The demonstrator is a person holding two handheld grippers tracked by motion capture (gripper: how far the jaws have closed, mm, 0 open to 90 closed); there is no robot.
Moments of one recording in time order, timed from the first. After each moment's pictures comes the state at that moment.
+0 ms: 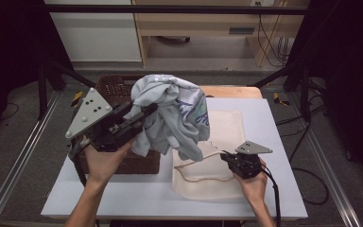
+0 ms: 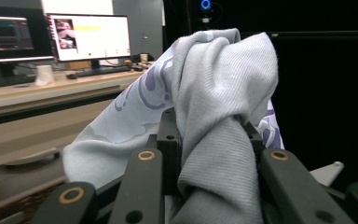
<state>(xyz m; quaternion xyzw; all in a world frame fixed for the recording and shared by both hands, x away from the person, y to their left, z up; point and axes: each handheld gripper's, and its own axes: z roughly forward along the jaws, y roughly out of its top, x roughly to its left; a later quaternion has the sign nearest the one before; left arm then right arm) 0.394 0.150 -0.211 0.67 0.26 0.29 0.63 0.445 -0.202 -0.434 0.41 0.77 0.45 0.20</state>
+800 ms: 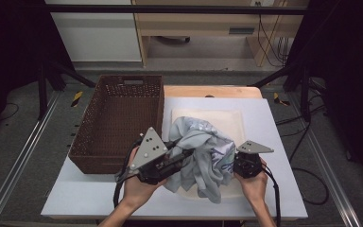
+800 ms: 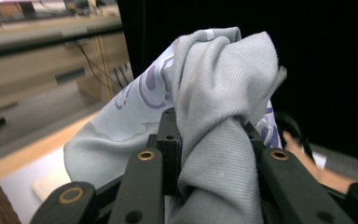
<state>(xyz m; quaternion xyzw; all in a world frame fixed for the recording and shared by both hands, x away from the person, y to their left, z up) 0.377 0.084 -0.295 0.76 0.24 0.20 0.57 0.446 -0.204 -0.434 0.41 0.76 0.46 0.20</state>
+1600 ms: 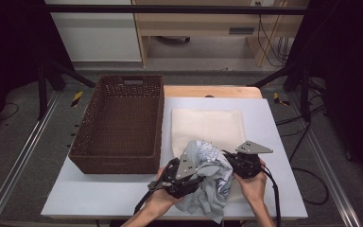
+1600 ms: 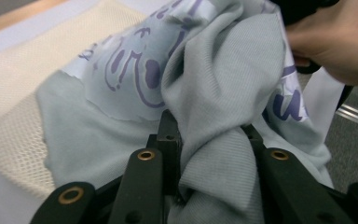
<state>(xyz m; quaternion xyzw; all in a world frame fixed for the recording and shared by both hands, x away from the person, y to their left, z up) 0.397 0.032 -0.404 0.85 0.26 0.14 0.43 0.445 -0.201 -0.434 0.41 0.76 0.46 0.20</state>
